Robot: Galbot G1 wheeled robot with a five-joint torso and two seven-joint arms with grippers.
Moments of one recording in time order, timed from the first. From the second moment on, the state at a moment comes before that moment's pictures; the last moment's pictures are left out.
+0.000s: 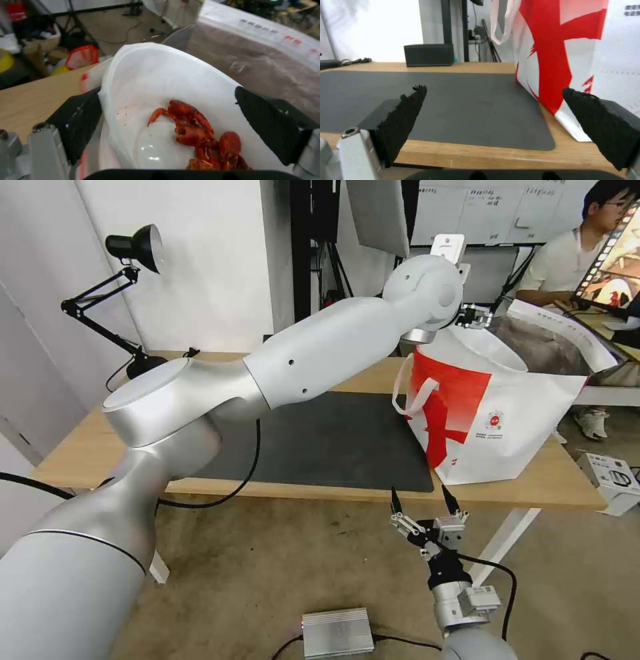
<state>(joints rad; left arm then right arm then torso) -0.44 -1.60 0.71 -1.12 -1.67 0.56 -0.56 -1.62 1.32 0.35 2.09 0.11 0.18 0.19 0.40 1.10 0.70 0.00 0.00</state>
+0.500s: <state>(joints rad) -0.42 -1.60 0.73 -1.11 -1.62 0.44 -0.49 -1.62 1.32 0.35 2.09 0.11 0.18 0.19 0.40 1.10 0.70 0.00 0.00</state>
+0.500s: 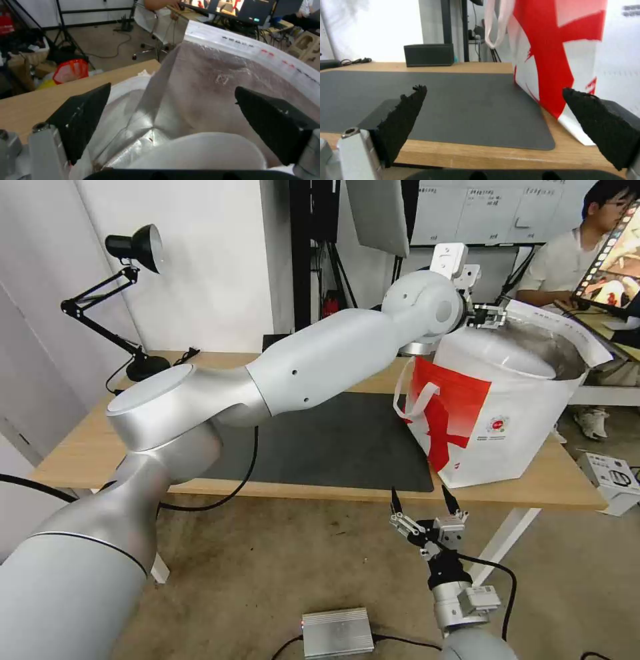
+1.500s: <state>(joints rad) -0.24 -1.59 0.65 -1.07 -1.13 0.26 -0.40 -1.62 1.32 0.35 2.09 0.11 0.18 0.19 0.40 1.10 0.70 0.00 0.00</state>
